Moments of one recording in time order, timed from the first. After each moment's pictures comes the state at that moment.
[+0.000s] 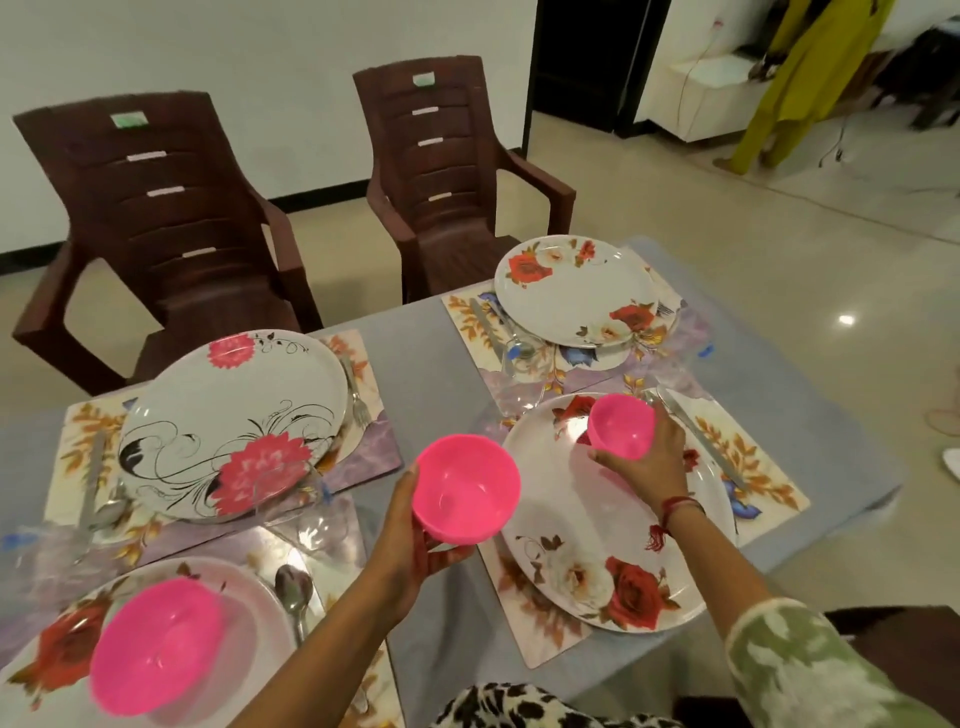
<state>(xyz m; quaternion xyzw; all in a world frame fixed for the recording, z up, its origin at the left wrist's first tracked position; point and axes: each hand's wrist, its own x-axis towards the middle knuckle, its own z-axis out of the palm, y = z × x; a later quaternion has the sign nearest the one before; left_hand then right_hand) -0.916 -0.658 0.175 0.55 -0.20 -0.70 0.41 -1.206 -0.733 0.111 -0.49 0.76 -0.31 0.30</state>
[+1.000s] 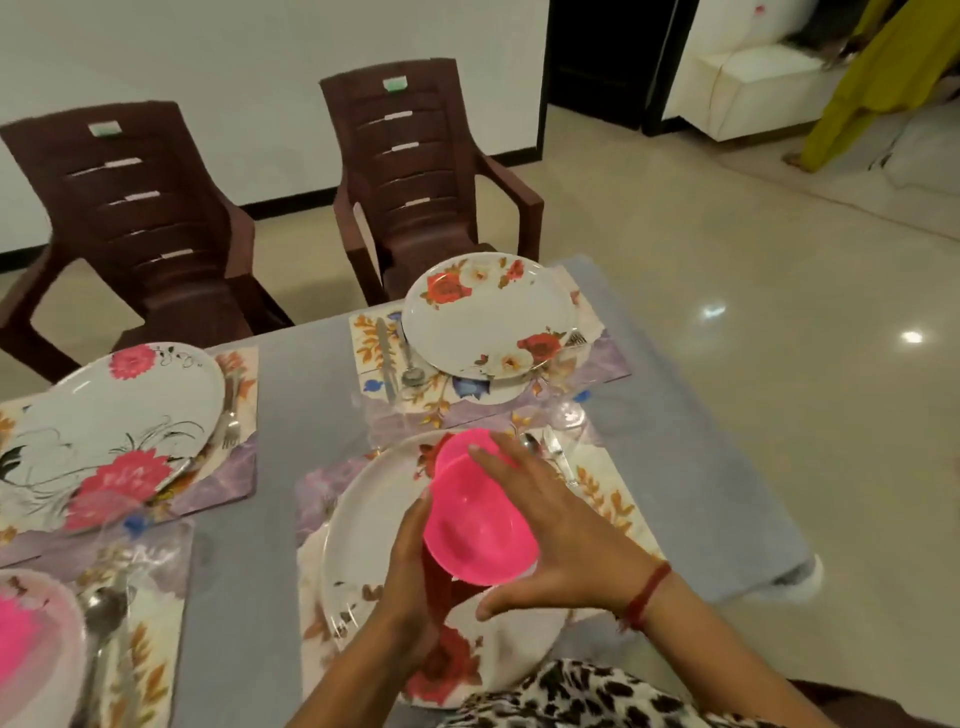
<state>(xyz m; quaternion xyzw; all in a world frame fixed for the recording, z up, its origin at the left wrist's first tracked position) -1.169 -0.681 0.215 0.51 -0.10 -0.70 0.49 -1.324 -0.727 0.226 -0.85 0.37 -0.15 0.34</state>
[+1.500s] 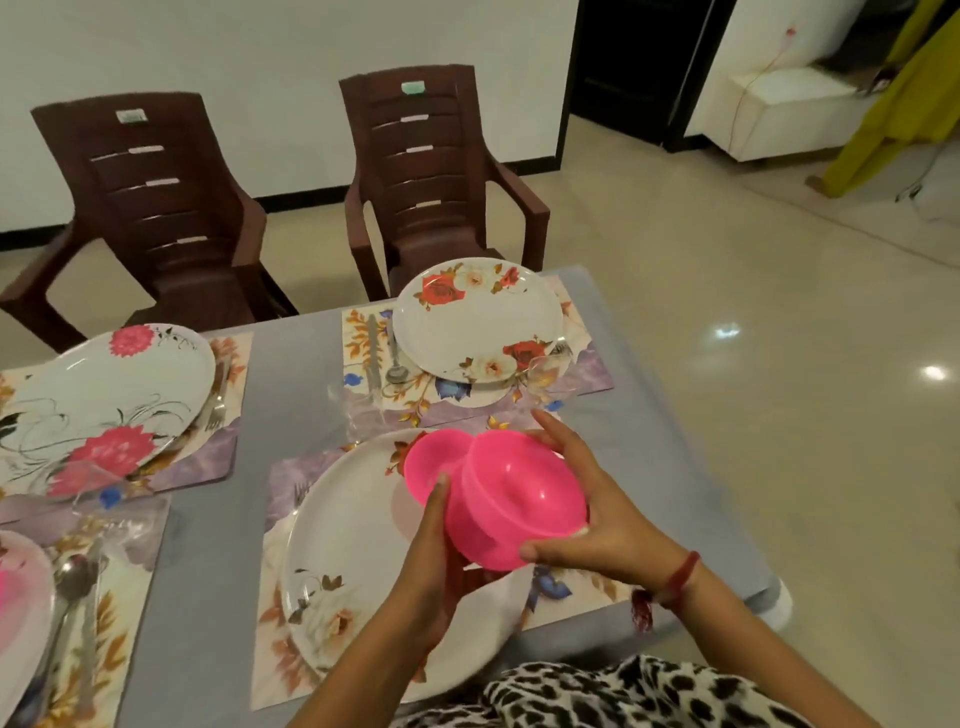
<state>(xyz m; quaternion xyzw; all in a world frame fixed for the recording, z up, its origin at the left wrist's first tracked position) -1.227 -0.694 0.213 0.54 -0.13 -0.68 0.48 -1.395 -0.746 0.231 -0.72 0.39 -0.27 0.51</state>
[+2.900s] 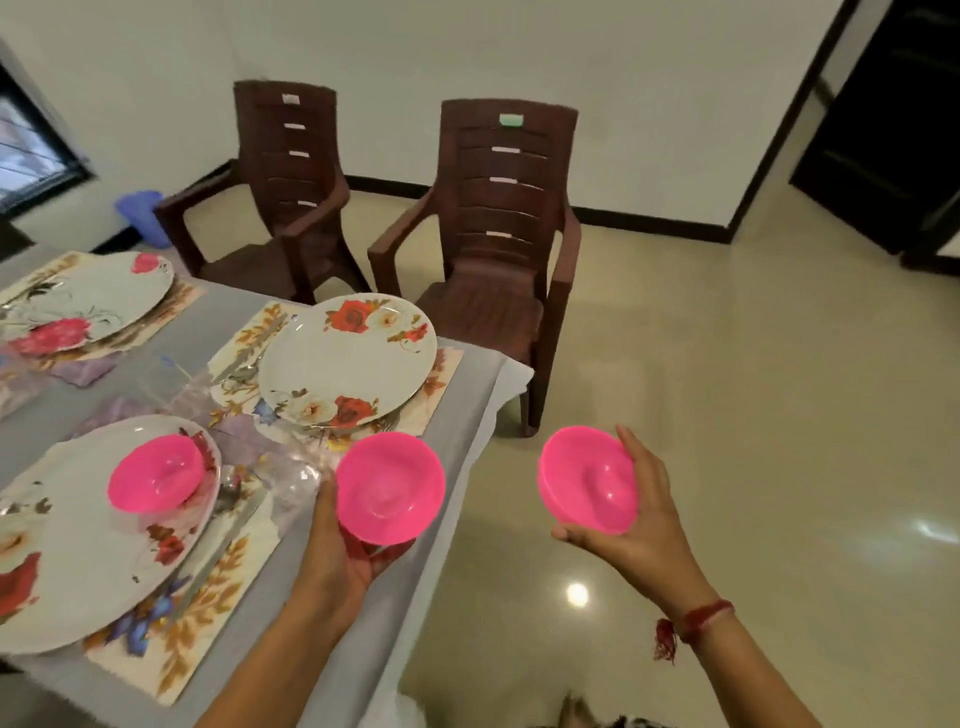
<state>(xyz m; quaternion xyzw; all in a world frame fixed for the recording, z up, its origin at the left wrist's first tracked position) -1.558 -0.950 0.199 0.57 0.09 -0.37 0.73 -1.764 -1.135 0.195 -0.77 0.35 -0.24 0.48</state>
